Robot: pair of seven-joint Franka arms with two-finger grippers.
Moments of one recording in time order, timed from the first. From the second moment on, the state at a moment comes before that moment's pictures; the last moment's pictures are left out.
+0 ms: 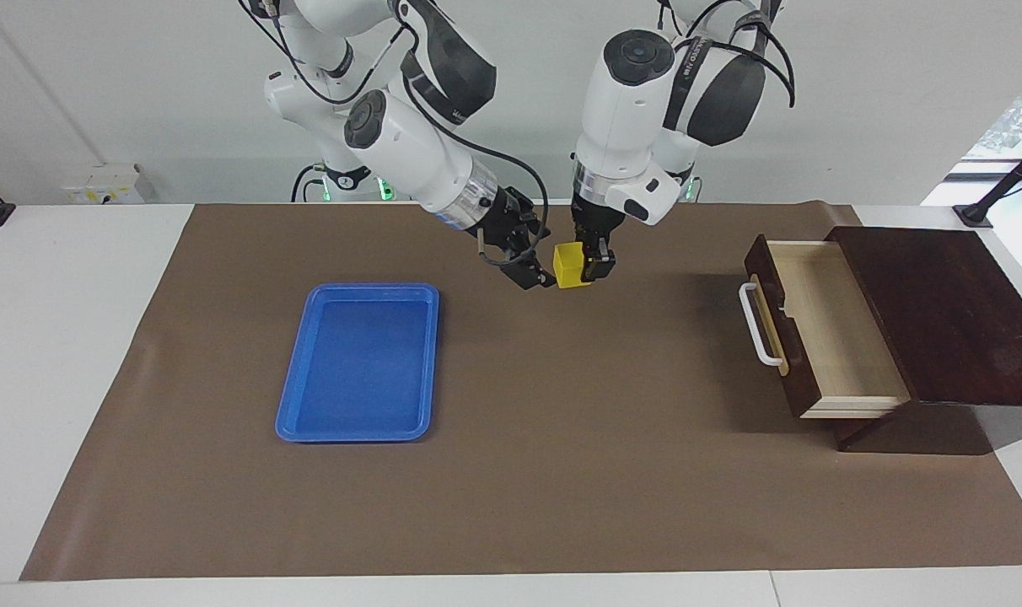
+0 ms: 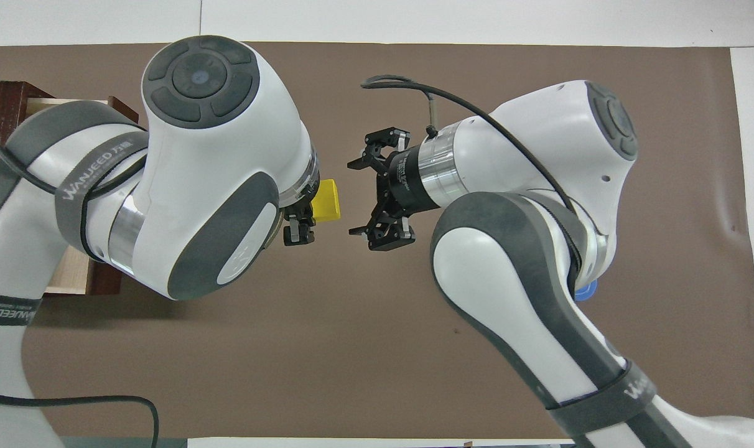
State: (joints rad) left arm -0.53 0.25 -0.07 -1.41 -0.03 1.64 -2.16; right arm 0.33 0.21 0.12 -1.64 0.66 2.06 1.78
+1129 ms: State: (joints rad) left arm 0.01 0.19 -0.02 -1.51 0.02 1.63 -1.42; right arm 0.00 0.08 0.11 -1.50 0.07 1.44 0.33
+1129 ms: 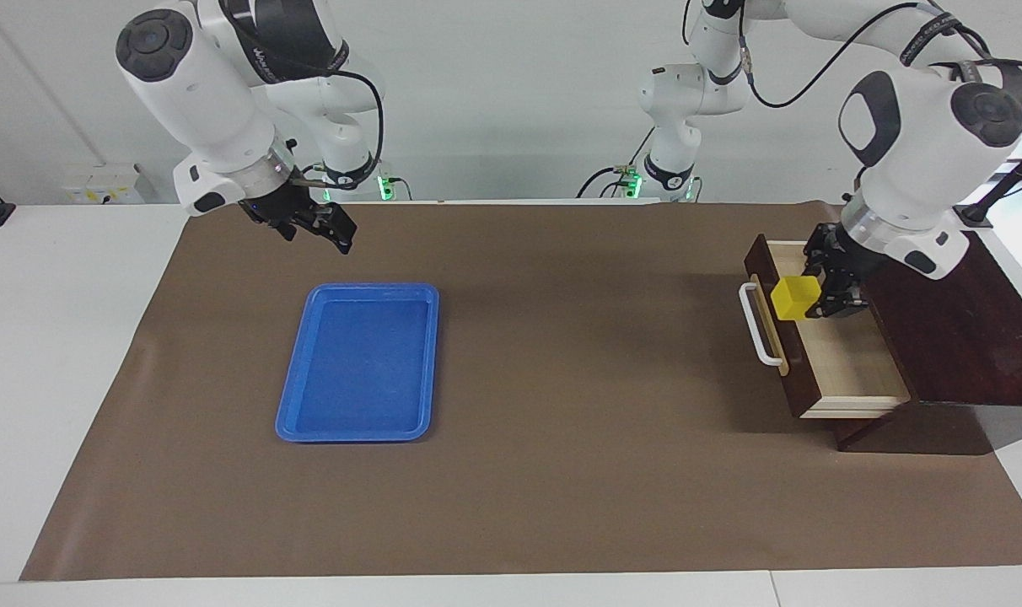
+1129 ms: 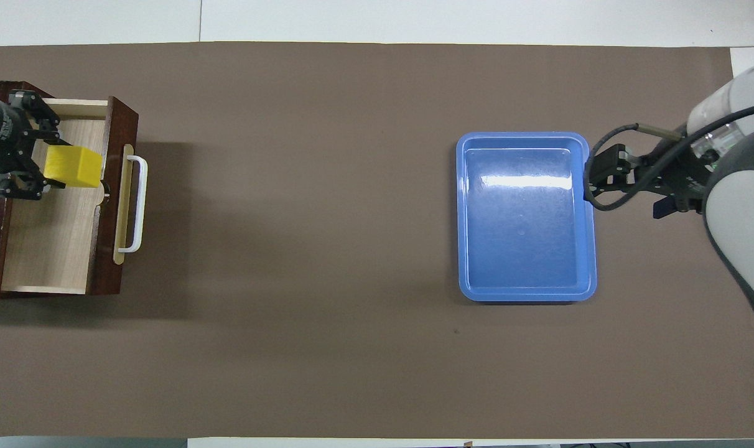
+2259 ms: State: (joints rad) left arm 0.09 0.10 -0.03 -1.89 0.02 2.01 -1.38; right arm -0.12 -0.07 0.11 -1.61 0.01 1.39 0.05
